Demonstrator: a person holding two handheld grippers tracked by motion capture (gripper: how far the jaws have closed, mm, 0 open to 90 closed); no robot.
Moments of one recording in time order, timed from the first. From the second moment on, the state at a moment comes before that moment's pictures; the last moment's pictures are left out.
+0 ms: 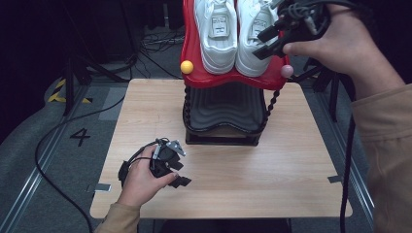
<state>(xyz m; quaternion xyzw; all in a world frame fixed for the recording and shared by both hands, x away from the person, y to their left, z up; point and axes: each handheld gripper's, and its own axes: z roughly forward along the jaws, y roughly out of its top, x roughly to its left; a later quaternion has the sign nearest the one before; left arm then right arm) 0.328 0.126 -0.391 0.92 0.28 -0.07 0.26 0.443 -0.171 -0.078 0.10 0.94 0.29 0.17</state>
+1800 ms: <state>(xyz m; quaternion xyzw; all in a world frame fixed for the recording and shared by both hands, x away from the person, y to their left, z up) 0.327 0.128 -0.397 0.92 0.29 -0.07 0.25 0.389 -0.297 -0.358 0.20 0.95 0.24 0.01</state>
